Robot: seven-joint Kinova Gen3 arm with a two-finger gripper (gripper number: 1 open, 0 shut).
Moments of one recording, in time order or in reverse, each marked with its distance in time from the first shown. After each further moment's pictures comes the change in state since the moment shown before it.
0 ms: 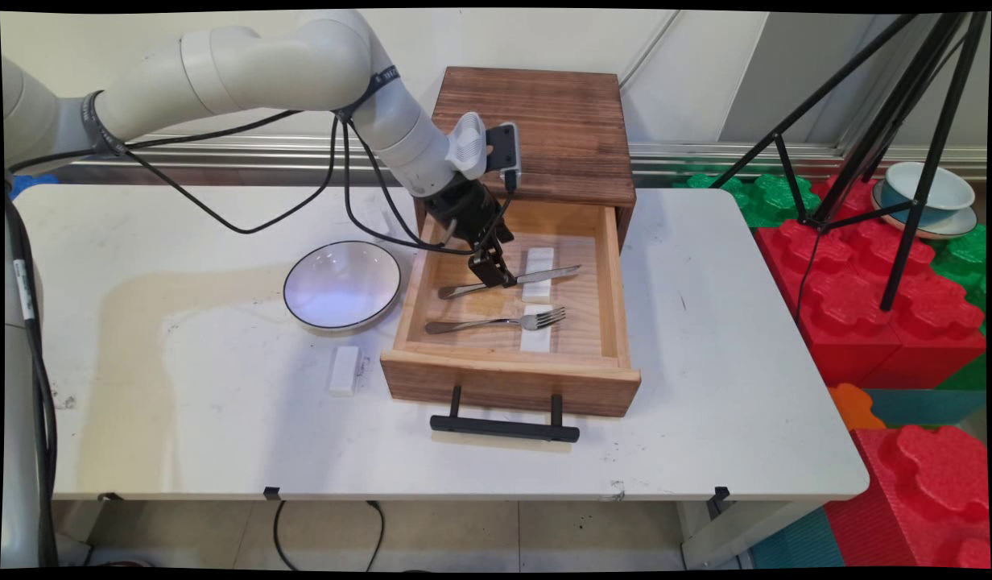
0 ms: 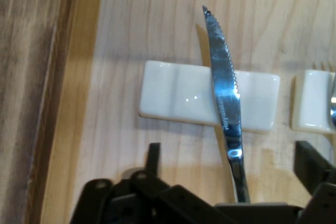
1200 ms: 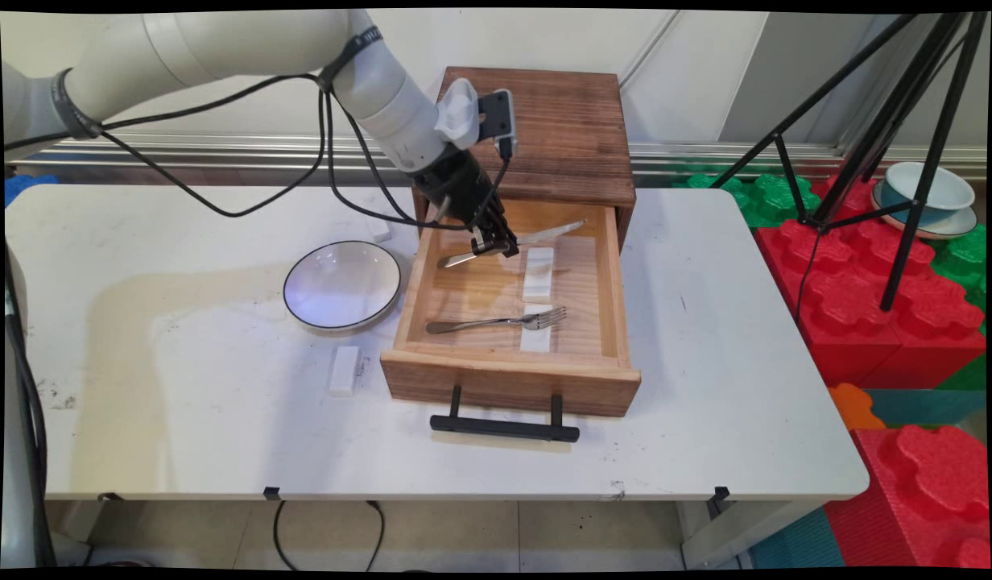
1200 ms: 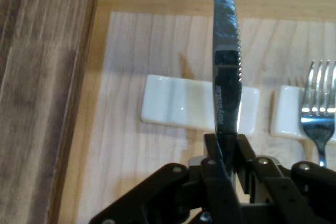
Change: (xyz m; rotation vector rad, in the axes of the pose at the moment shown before) arm 0.013 0.003 -0.040 0.001 0.024 -0.021
